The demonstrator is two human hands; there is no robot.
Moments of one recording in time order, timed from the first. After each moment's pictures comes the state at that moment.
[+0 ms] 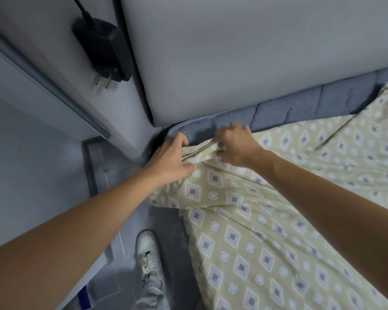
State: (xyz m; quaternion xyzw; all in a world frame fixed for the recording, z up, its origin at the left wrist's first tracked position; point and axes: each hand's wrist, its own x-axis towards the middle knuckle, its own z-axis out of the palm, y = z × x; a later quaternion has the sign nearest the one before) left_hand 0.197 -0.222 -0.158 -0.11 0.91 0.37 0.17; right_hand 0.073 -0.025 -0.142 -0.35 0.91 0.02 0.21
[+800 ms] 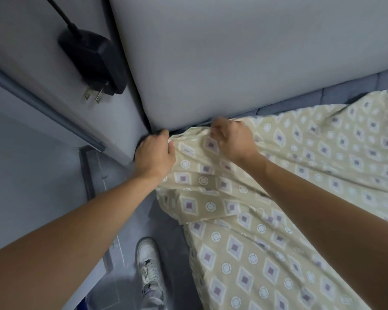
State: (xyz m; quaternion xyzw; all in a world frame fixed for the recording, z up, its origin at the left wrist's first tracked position) left_hand 0.175 -0.239 -0.161 -0.21 0.95 0.22 0.03; right_hand 0.054 -0.042 -0.163 -0.26 0.94 -0.22 0.10
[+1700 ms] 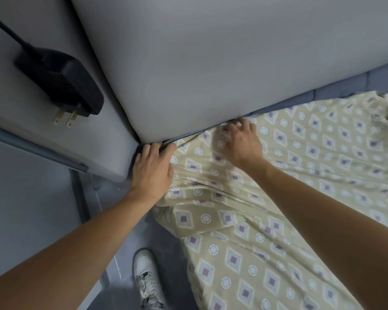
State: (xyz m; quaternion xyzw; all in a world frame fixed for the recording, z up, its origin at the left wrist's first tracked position) left_hand 0.177 -0.232 -0.190 -0.08 0.99 0.12 0.03; right_hand 0.028 -0.007 -0.188 -0.16 0.98 -0.05 0.12
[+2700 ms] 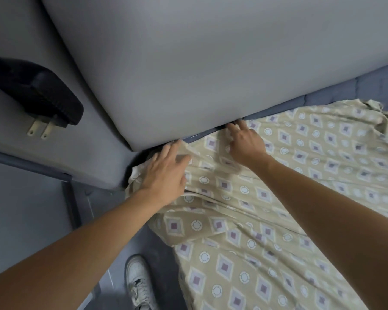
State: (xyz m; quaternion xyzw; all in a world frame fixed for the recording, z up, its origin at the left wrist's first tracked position) left_hand 0.154 -0.198 -0.178 0.05 0.99 0.13 0.07; right_hand -0.003 0.017 -0.180 -0.18 0.97 0.00 0.16
